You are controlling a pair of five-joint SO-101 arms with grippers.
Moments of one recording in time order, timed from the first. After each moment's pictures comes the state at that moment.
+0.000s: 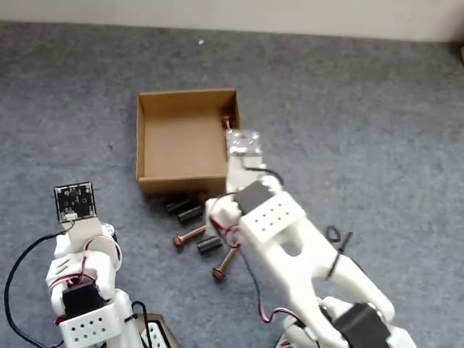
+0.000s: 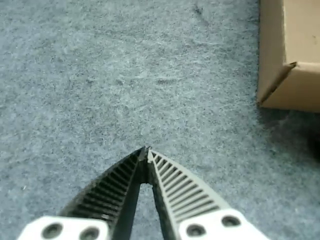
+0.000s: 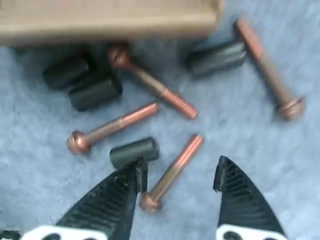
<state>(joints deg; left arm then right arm) -26.7 -103.7 96.0 62.6 -3.4 -43.5 -18.5 34.2 68.8 -33.1</state>
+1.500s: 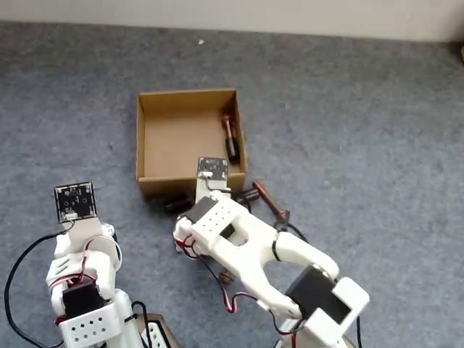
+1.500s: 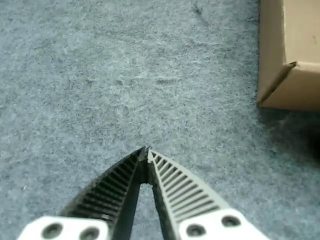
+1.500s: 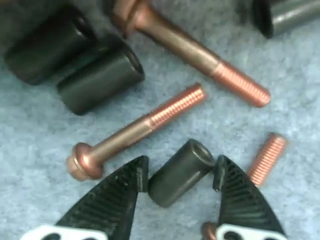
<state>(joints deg) -26.7 -103.7 96.0 62.6 -3.4 -52.7 4.3 32.0 56.2 -47.2</state>
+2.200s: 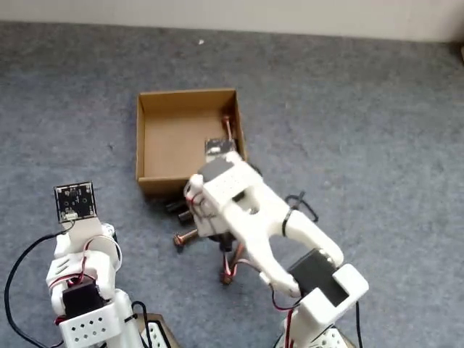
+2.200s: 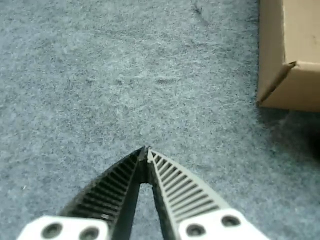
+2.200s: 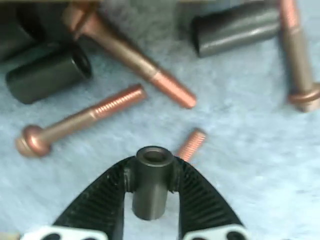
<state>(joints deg) -26.7 -103.7 96.0 62.6 -3.4 -42.4 7.2 14.4 82.2 -24.9</state>
